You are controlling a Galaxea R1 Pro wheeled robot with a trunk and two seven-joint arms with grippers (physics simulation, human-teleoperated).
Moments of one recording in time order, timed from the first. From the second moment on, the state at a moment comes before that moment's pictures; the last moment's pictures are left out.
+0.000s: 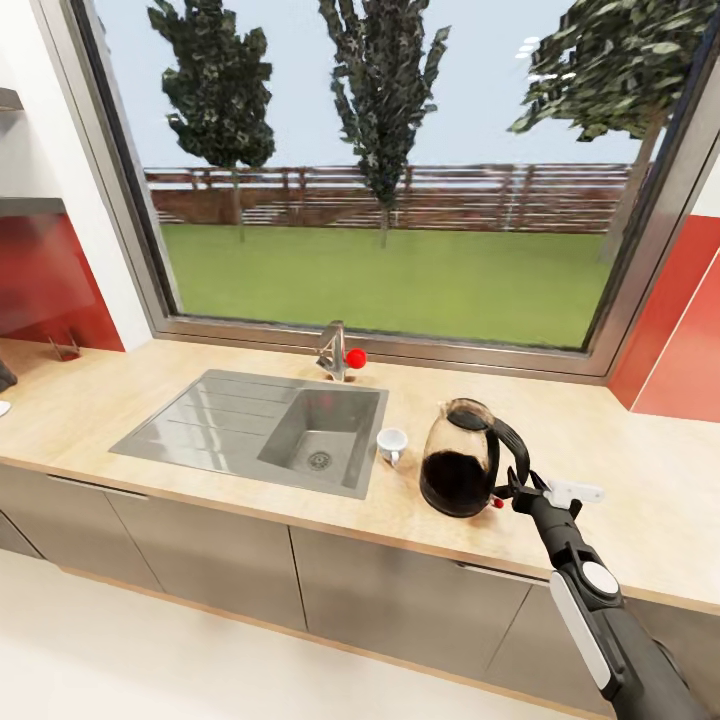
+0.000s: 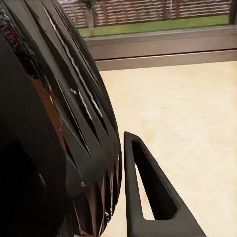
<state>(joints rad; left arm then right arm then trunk) -0.10 0.11 0.50 -0.10 -0.45 -0.06 0.09 -0.36 -0.15 -0.03 -1.21 -0.24 -0.07 -0.08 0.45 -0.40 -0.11</state>
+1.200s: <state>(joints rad) -0.09 0.11 0.51 -0.05 -0.44 -0.06 0.10 -0.56 -0.15 -0.02 -1.53 -0.24 0.46 -0.07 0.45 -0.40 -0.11</state>
